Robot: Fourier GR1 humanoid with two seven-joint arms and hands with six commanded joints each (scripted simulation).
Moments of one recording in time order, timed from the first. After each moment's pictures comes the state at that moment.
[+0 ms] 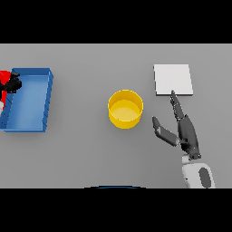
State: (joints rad) left arm -0.62 0.85 -0.63 -1.09 0.46 0.50 0.61; right arm 0.07 -0.06 0.14 -1.67 0.23 -0.01 -0.15
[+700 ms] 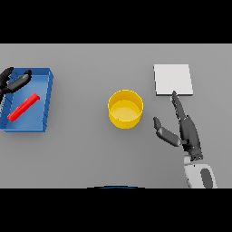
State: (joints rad) left arm -0.61 0.91 -0.69 -1.13 0.43 0.28 0.48; right arm 0.08 -0.08 0.13 -1.68 0.23 -0.01 -0.16
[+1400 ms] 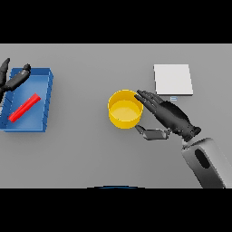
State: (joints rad) left arm -0.60 0.90 -0.66 -1.15 0.44 0.34 0.38; right arm -0.22 -0.37 0.37 -1.63 0.63 0.21 -0.11
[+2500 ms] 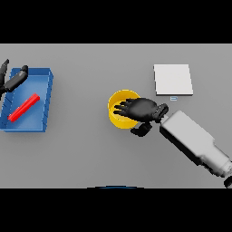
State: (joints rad) left arm -0.58 0.90 -0.64 -1.15 0.47 0.32 0.35; right arm -0.67 -0.38 0.73 -1.21 0.94 0.48 -0.21
